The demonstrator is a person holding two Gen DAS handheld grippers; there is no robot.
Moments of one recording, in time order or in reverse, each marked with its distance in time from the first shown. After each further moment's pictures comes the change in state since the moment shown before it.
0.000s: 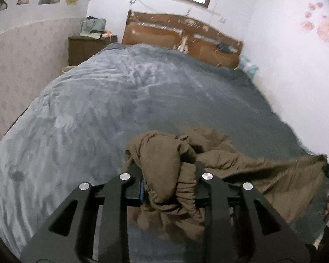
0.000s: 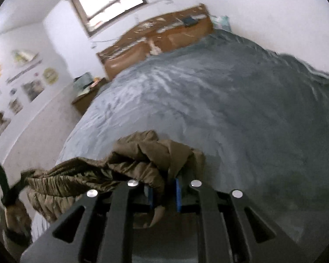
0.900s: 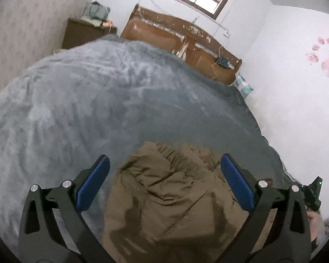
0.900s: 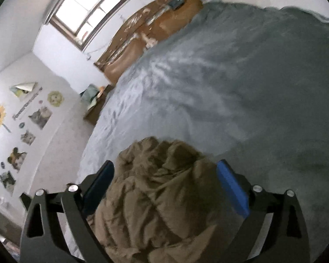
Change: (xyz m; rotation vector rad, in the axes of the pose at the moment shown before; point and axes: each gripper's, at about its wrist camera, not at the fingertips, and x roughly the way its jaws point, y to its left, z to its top) left arm 0.046 0.052 0.012 -0.163 -0.056 -0.138; right arm 0.099 -0.067 0.009 0.209 0.045 0.162
